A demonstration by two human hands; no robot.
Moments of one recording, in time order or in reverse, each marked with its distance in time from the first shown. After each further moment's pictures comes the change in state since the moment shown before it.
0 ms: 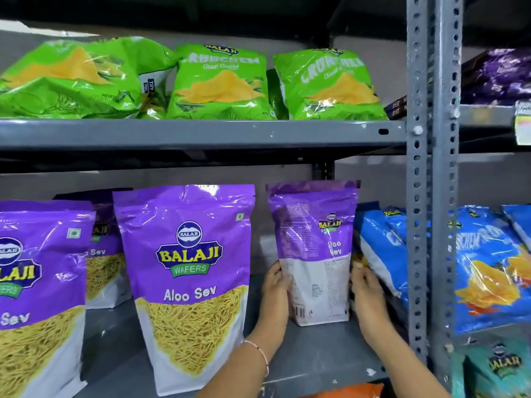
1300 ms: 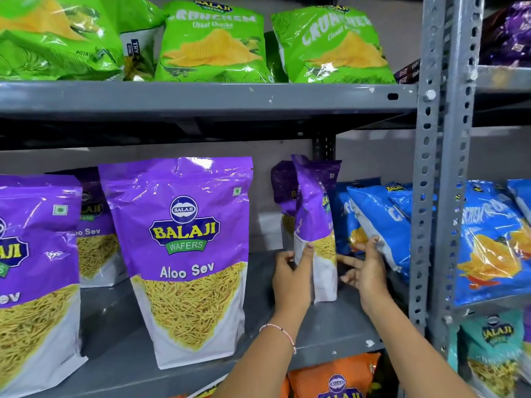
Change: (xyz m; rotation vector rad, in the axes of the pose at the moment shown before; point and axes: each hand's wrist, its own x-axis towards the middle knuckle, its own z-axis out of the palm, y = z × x) left_hand -0.019 -0.015 0.017 0.283 0.108 0.016; right_hand 0.015 -0.001 -0.001 0.140 0.092 0.208
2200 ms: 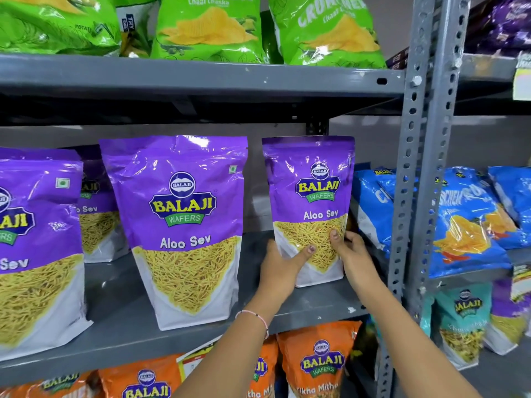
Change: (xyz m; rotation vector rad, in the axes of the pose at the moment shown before) left_hand -0.021 -0.003 -0.029 0.134 -0.258 0.016; right_hand -0.047 -0.003 -0.019 -0.255 -0.253 -0.191
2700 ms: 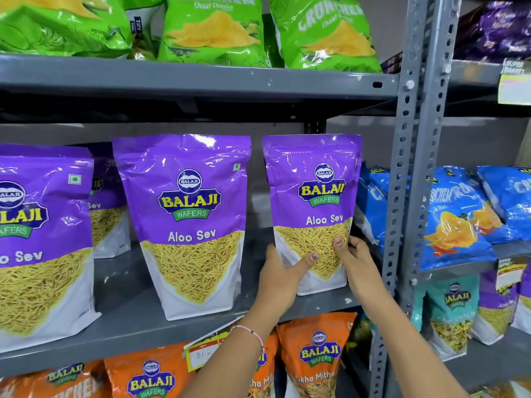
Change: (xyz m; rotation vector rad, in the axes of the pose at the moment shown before) left_hand -0.050 0.021 -0.011 0.019 -0.045 -0.001; right_hand -0.043 -0.007 -0.007 0.001 -0.012 -0.047
